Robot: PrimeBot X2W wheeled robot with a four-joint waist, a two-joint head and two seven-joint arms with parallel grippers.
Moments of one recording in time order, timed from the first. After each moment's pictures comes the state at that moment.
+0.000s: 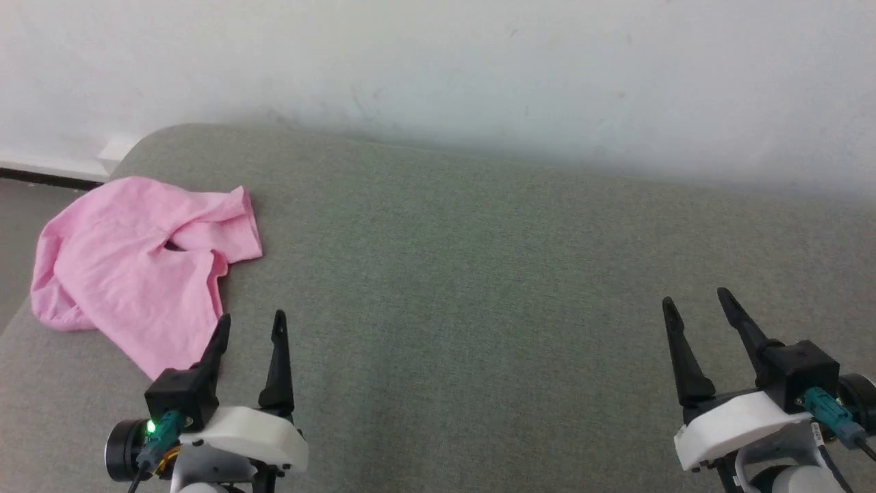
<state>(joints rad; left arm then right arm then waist) 0.01 0.05 0.01 0.03 -0.13 -0.01 -0.09 0.03 -0.05 -0.01 -0.03 0.03 0.13 -0.06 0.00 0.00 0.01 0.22</state>
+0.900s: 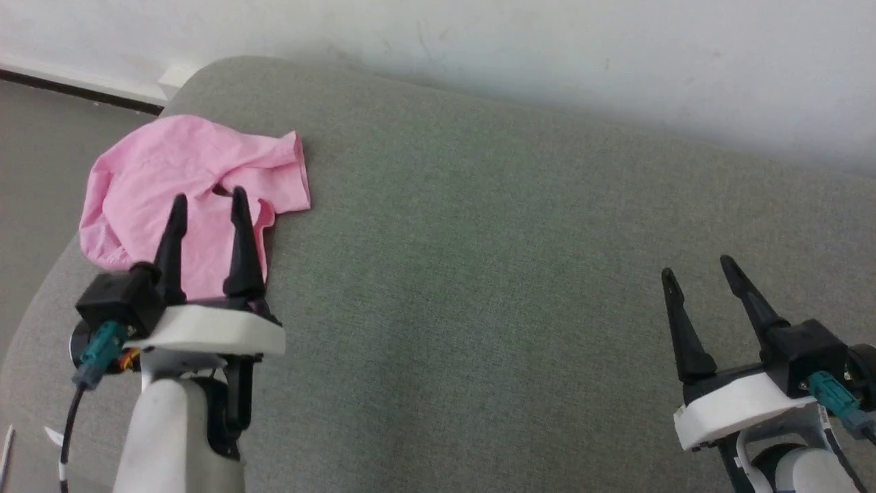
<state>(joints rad) -0.22 0.05 0.06 0.03 -0.21 0.00 -0.15 0.00 -0.05 0.00 -0.11 -0.01 0.13 -0.04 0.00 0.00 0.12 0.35</state>
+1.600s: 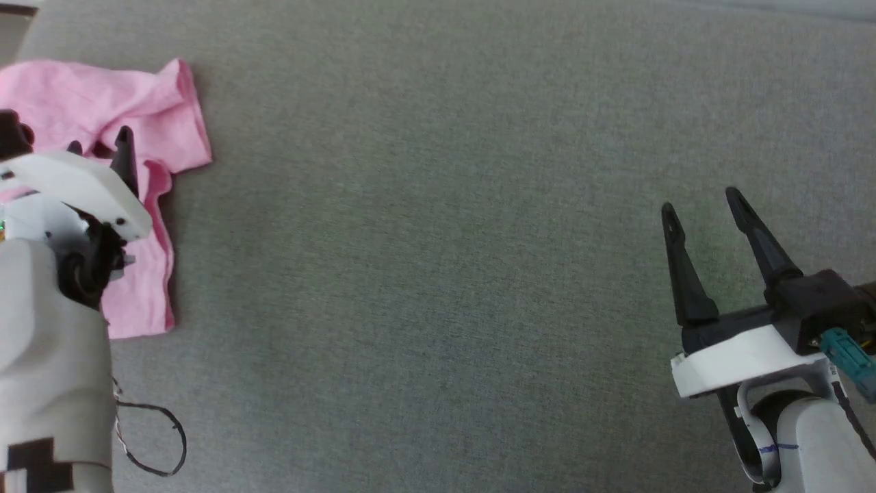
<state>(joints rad) -0.72 0.32 0.14 0.64 -0.34 -0.05 0.21 -0.12 -0.05 0.02 -0.15 -0.03 0.13 -0.04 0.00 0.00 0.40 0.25</state>
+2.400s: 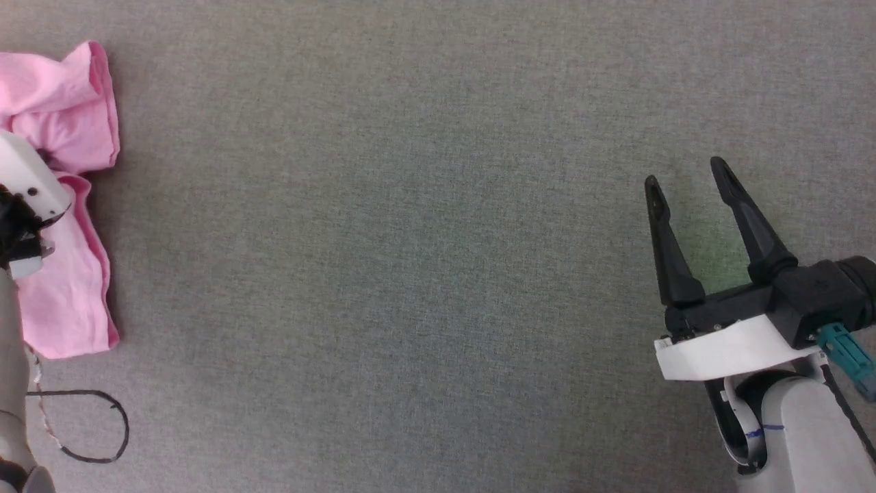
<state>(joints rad) -0.95 0.47 0.11 0.98 -0.41 -0.07 0.43 -0.18 -0.05 0.07 -0.13 0.00 0.13 -0.13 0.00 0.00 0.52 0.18</state>
